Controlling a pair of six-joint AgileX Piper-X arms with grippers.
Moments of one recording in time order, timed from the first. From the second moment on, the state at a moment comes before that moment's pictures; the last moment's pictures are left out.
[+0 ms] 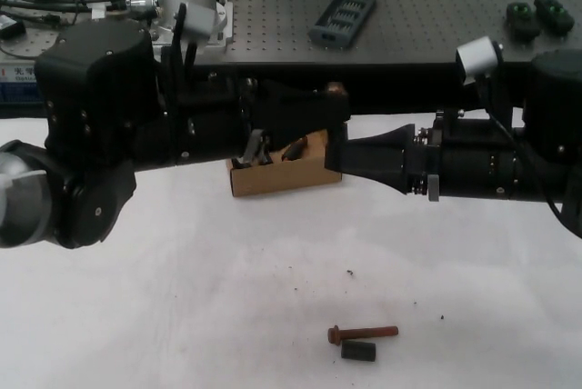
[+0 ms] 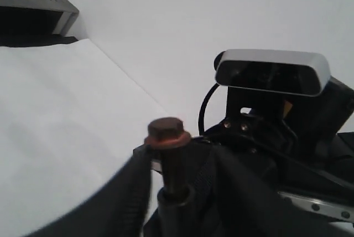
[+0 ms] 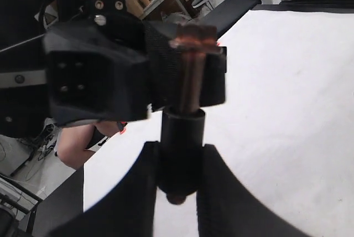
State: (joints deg) left arm -24.2 95.3 -51.3 -34.2 52.6 -37.3; right arm 28.4 88.0 -41.7 -26.4 -51.0 29.5
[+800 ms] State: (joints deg) left arm -12.7 85.9 -51.3 -3.1 47.9 -21.1; right arm 23.9 112.2 -72.4 -14.2 -45.8 32.9
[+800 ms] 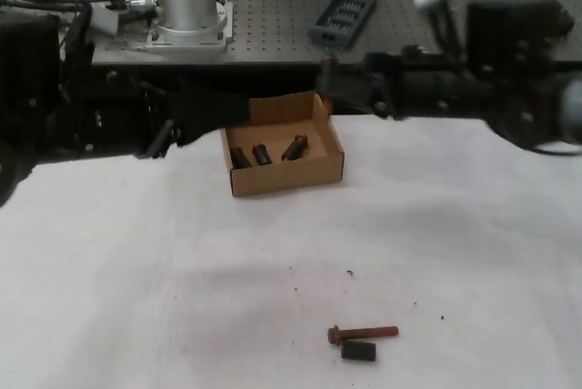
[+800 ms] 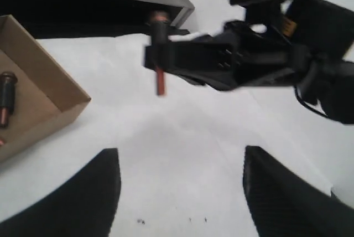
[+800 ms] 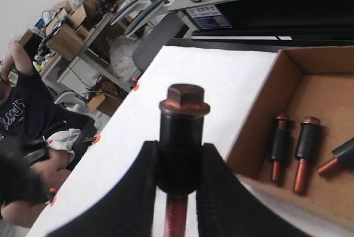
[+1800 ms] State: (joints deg) left arm -14.5 78.2 -51.3 2.7 46.3 -17.0; right arm 24.9 128.6 -106.6 35.7 -37.1 29.1
